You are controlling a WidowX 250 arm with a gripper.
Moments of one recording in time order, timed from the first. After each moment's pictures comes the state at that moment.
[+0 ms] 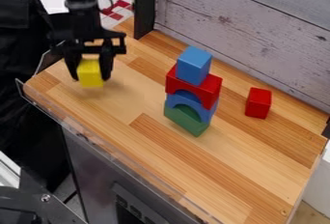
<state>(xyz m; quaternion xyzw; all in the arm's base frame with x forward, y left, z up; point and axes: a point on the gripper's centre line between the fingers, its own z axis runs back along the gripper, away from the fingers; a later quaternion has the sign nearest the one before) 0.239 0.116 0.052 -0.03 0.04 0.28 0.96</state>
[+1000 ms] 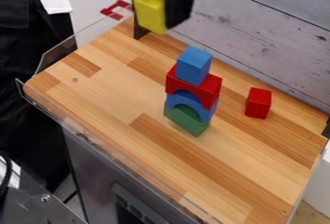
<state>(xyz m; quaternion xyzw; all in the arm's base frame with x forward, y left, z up) 0.248 0.001 0.169 -0.04 -0.01 -0.04 1.00</state>
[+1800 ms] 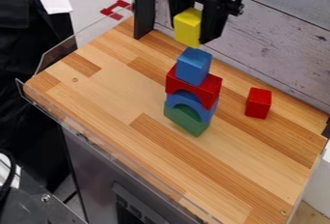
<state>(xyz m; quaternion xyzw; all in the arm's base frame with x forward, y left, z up) 0.284 -0.015 0.141 -0.05 0.03 -0.05 1.00</state>
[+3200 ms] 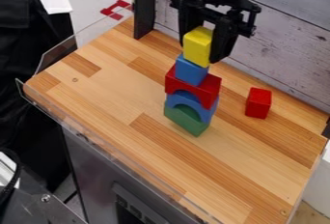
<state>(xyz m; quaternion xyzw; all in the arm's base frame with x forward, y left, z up) 0.280 -0.023 0.128 -0.03 0.04 -0.04 1.00</state>
